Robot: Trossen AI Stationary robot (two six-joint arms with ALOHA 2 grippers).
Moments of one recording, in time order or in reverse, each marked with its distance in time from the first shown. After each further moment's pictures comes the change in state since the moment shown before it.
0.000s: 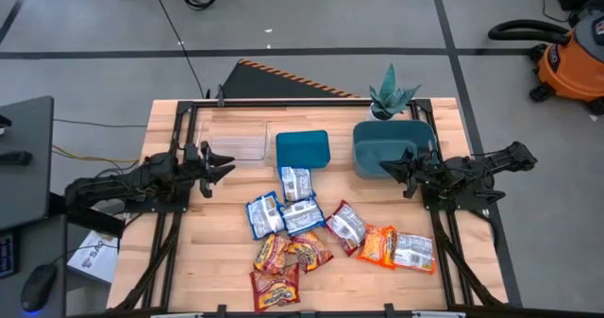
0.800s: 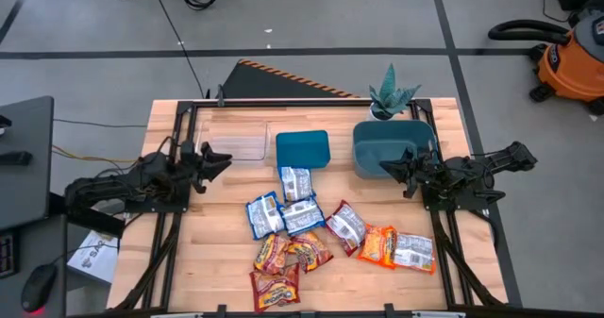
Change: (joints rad) left arm -0.001 0.000 0.000 0.137 0.008 -0.229; right arm 0.000 0.000 0.000 0.000 0.000 0.000
